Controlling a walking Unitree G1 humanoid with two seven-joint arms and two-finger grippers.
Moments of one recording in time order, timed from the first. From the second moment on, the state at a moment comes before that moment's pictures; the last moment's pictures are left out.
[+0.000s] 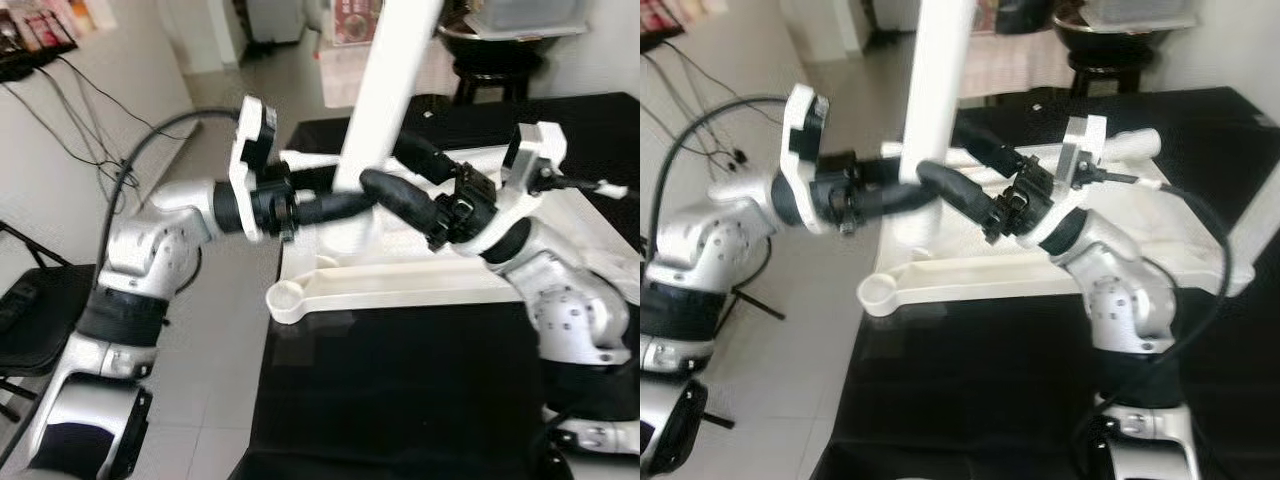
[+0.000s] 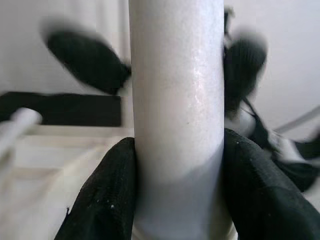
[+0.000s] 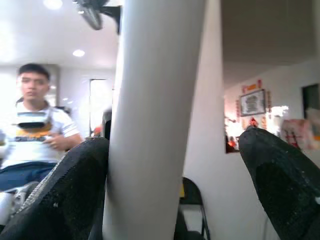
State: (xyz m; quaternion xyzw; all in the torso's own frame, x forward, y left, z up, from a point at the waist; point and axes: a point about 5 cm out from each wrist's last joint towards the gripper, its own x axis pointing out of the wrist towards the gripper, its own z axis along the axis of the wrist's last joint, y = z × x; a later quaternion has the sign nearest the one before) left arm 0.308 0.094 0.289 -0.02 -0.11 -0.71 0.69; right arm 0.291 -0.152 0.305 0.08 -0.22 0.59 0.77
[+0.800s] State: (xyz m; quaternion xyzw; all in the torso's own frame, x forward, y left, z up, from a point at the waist) left arm 0.275 0.098 0.261 0.01 -0.02 -0.73 0.68; right arm 0.280 -0.130 0.311 0.01 -0.09 0.68 0.73
